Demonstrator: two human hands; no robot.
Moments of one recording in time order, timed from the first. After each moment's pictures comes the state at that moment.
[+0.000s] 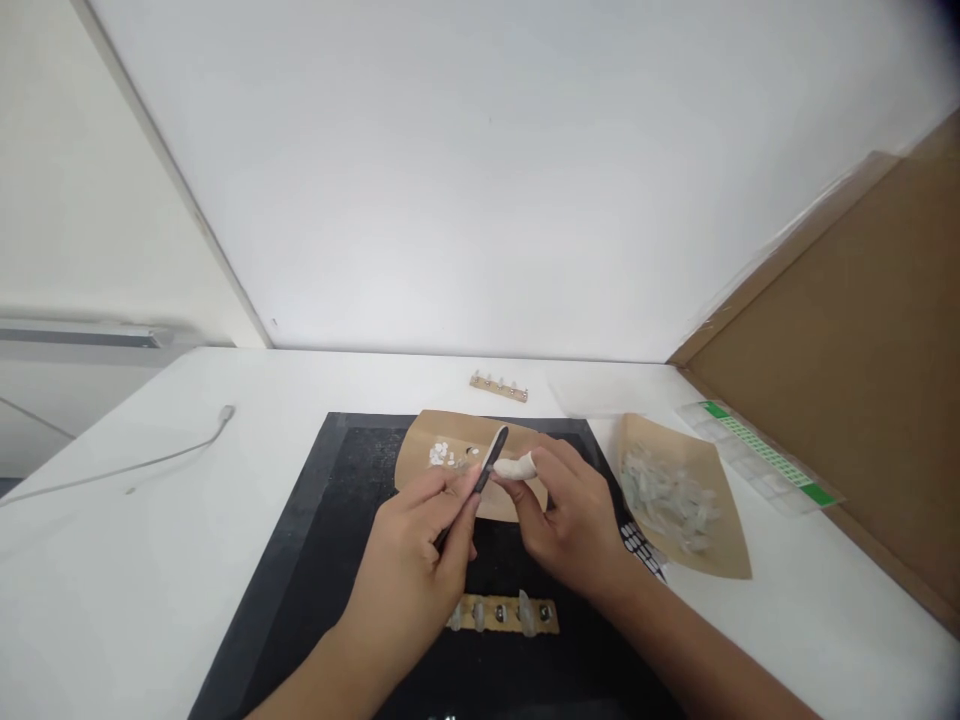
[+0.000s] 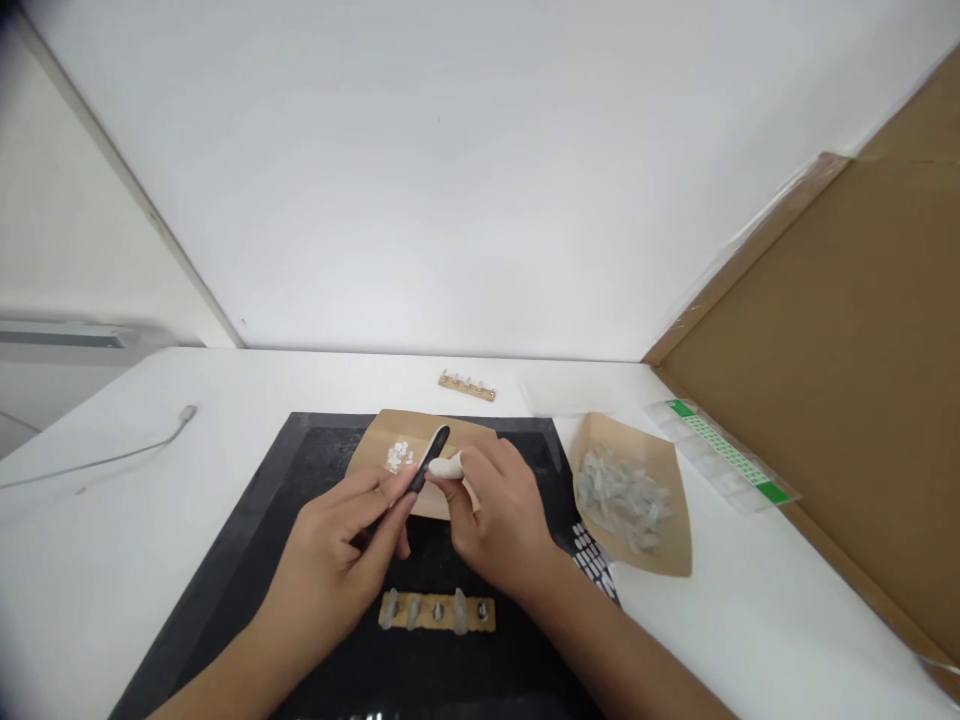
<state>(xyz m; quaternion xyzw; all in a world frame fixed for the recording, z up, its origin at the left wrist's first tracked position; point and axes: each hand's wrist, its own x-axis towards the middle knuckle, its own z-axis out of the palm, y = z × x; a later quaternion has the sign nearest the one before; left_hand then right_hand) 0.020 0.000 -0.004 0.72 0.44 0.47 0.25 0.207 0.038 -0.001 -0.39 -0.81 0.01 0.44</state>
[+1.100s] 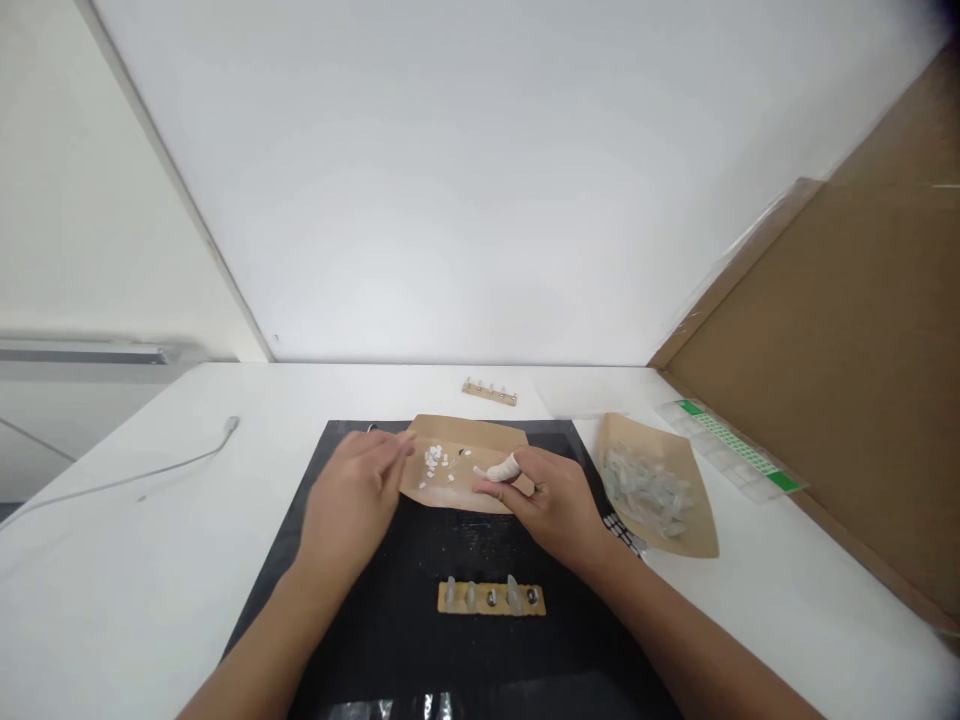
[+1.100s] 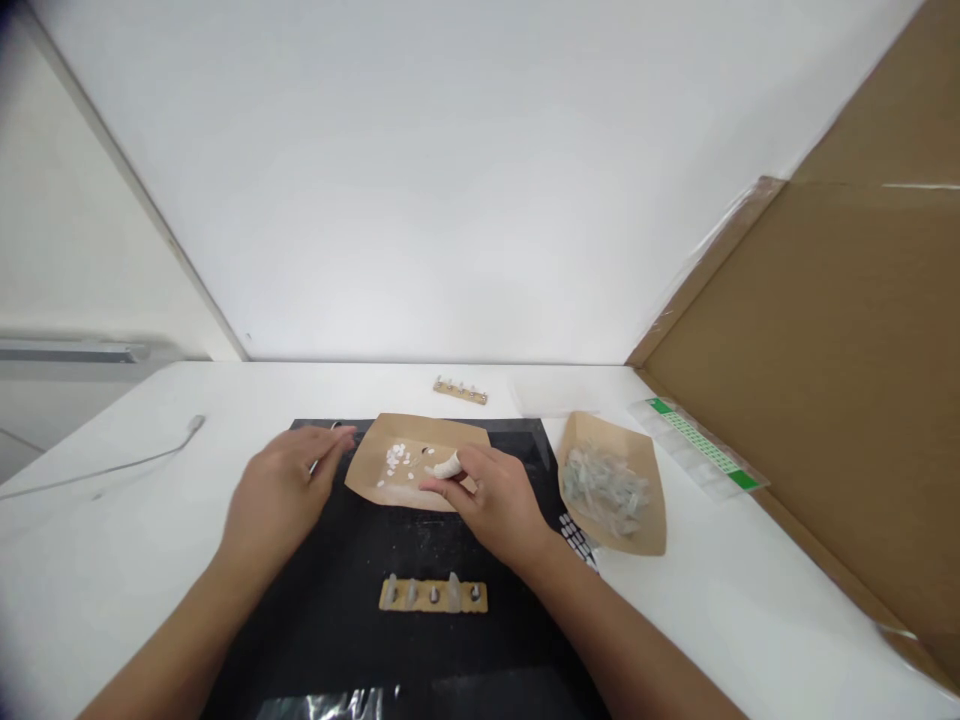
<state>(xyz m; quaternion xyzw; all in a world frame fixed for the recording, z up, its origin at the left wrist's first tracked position) -0.037 0.034 0.003 0.70 0.64 0.31 0.03 0.220 0.043 -0.014 -0.44 -0.80 0.08 0.39</state>
